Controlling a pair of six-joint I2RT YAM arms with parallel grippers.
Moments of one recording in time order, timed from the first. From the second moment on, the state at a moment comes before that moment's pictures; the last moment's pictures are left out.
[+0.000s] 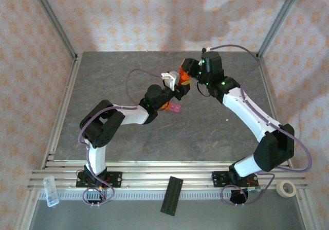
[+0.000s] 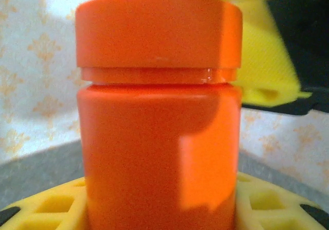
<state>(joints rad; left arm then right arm) -0.66 1.93 1.04 1.03 0.11 -0.15 0.45 1.47 1.34 -0.28 -0.05 0.74</state>
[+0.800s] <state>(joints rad) -0.51 2.00 1.27 1.11 0.74 -0.56 0.27 1.65 1.91 -0.87 -0.56 0.24</state>
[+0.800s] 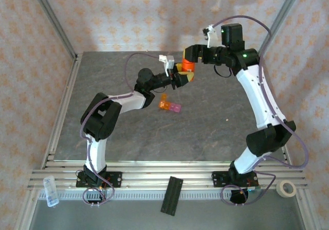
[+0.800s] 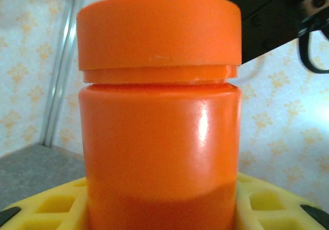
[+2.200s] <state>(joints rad) -0.62 1.91 1.05 0.97 0.22 -0.17 0.40 1.51 1.39 -0.31 -0.14 0.68</state>
